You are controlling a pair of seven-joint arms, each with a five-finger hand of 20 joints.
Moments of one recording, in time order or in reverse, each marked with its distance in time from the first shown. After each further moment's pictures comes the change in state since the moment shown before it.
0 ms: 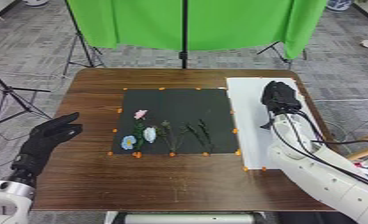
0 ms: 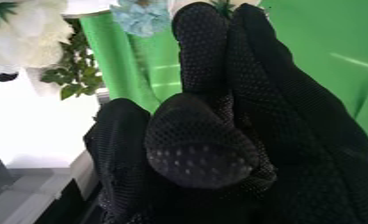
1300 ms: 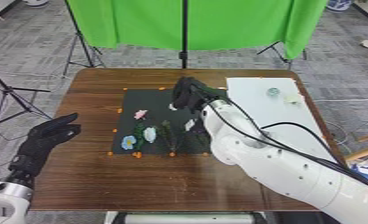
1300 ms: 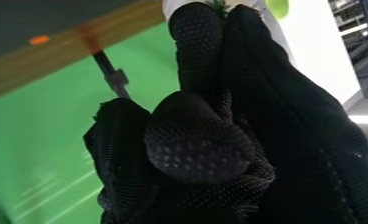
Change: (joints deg) left arm 0.8 0.1 -0.8 -0.6 0.1 -0.1 -0.3; right arm 10.4 -11.1 -10.4 -18.8 22.0 -20.0 -6.4
